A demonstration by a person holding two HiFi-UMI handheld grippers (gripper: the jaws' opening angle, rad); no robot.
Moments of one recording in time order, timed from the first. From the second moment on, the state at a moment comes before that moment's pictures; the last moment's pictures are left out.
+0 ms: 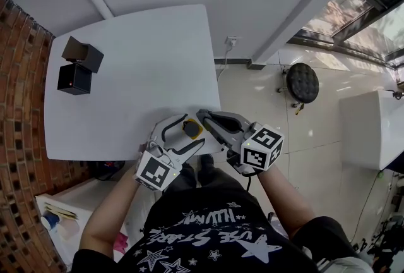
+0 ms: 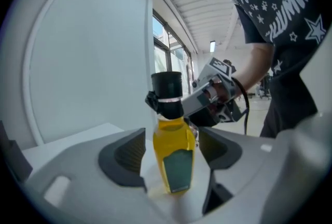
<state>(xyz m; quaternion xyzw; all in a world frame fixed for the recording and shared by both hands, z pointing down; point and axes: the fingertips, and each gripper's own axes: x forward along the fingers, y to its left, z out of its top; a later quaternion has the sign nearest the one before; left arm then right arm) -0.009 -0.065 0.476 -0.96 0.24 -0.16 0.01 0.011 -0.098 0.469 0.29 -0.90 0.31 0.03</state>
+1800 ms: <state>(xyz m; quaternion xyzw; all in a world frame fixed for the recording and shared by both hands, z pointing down) -0.024 -0.044 0.511 -0.82 0.53 -0.14 -0.16 0.019 -0.114 0.536 0.27 -0.89 0.36 0.07</state>
